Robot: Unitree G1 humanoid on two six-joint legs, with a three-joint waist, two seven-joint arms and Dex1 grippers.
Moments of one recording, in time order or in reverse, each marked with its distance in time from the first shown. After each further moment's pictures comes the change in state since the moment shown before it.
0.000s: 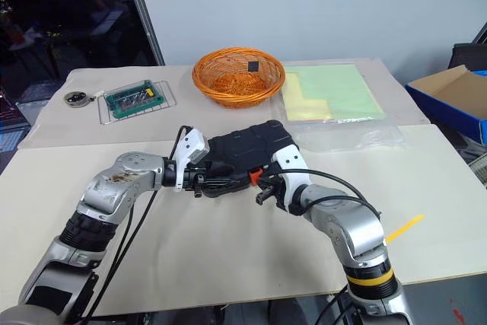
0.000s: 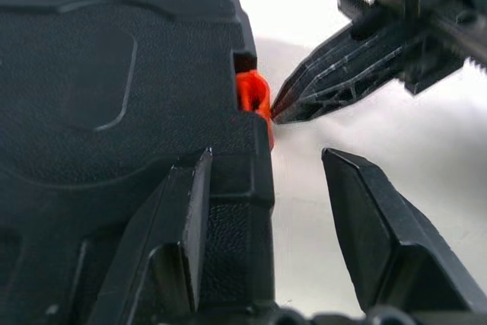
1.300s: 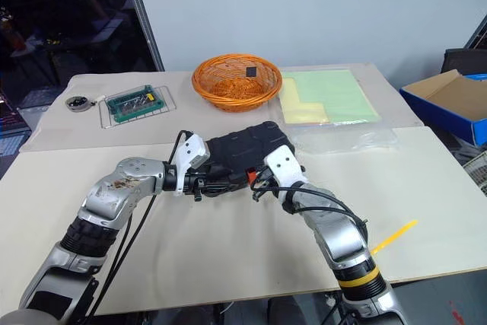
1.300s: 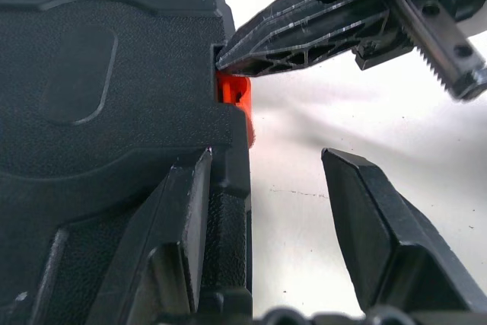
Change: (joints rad) left arm 0.044 -0.018 0.000 -0.013 0.027 -0.002 0.023; right arm 0.057 -0.029 0.173 0.174 -0.316 -0.548 0.032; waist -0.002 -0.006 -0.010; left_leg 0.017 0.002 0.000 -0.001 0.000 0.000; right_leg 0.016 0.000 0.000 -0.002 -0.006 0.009
